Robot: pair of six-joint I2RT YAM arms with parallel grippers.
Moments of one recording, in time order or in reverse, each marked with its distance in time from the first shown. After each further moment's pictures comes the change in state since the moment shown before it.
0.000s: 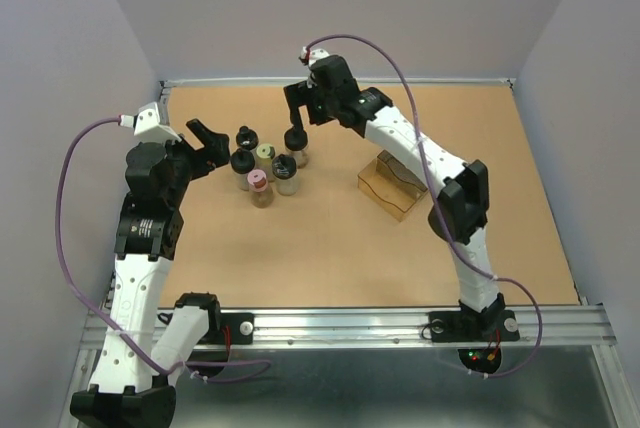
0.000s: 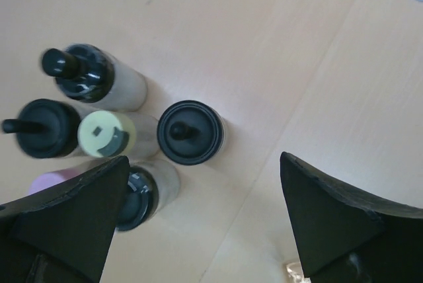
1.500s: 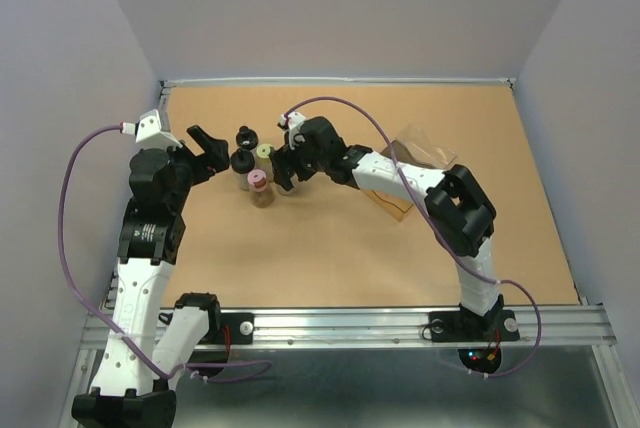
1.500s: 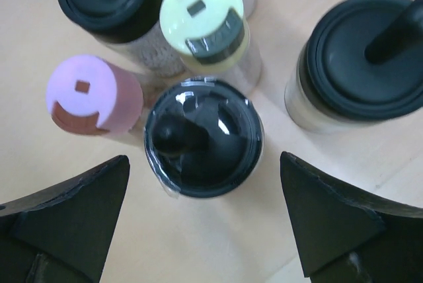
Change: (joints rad) left arm 0.000 -0.029 -0.055 0.008 -0.030 -0.005; right arm 0.114 -0.169 -0.658 0.507 -0.273 -0.074
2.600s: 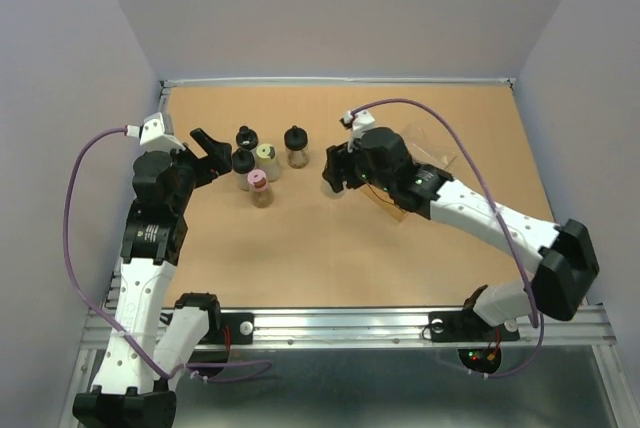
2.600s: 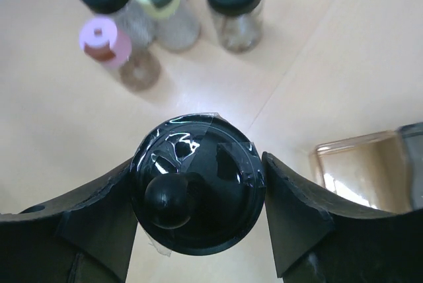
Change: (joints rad) left arm 0.000 -0.005 -0.039 0.025 0.023 -0.013; right arm -0.001 -0.550 -0.388 -0.090 0.246 0.121
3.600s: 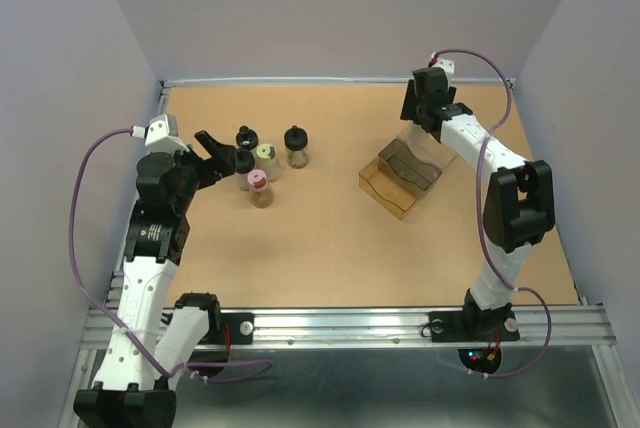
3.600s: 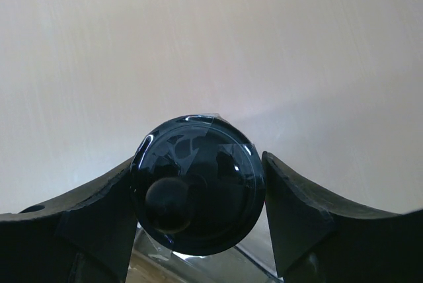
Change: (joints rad) left arm 0.000 0.007 -0.034 0.037 0.047 -0.003; right arm -0.539 0.358 0.361 -0.124 0.342 0.083
